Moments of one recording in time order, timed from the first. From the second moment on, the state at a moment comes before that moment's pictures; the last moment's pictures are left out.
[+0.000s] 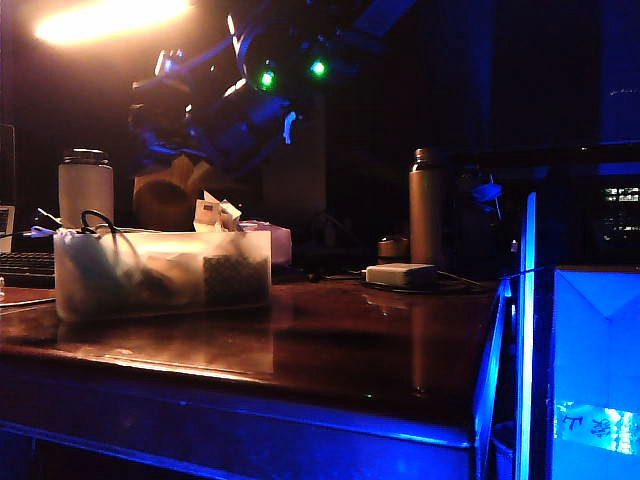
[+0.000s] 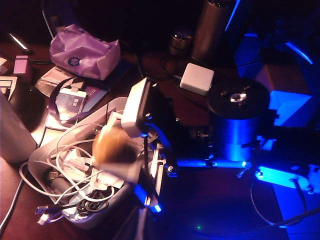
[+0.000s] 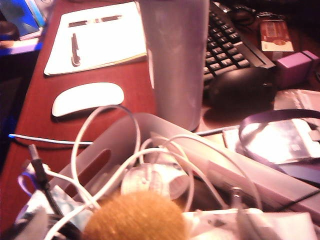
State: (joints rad) left arm -0.15 1.23 1.69 -0.99 0.34 0.07; right arm 0.71 2.25 1.89 0.04 -0.26 -0.02
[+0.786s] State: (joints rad) left arm -0.15 1.23 1.69 -0.99 0.36 0.07; right arm 0.60 2.13 1.90 -0.19 -0.04 -0.05
